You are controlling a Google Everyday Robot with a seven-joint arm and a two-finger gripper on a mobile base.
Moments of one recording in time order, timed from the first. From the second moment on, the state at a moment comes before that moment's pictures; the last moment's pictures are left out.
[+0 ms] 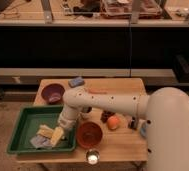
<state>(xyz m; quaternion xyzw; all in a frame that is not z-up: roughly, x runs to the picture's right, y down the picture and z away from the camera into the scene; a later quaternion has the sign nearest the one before) -0.173 0.237 0.758 0.05 -0.53 -0.79 0.29</state>
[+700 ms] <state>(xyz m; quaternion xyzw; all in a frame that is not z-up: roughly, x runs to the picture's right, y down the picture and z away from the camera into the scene) -0.172 0.236 0.757 0.05 -0.53 -0.80 0.29</state>
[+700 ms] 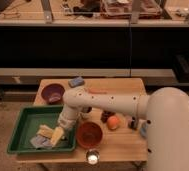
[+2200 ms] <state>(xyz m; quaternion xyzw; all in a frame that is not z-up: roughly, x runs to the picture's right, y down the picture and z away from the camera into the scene) 0.010 0.103 0.654 -0.10 -0.26 -0.82 0.51</state>
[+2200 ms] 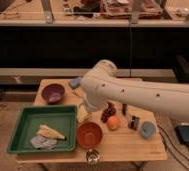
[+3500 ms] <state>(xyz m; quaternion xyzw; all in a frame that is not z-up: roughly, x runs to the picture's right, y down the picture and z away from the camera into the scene) 0.077 0.180 0.785 -0.21 -0.26 -0.77 0.54</state>
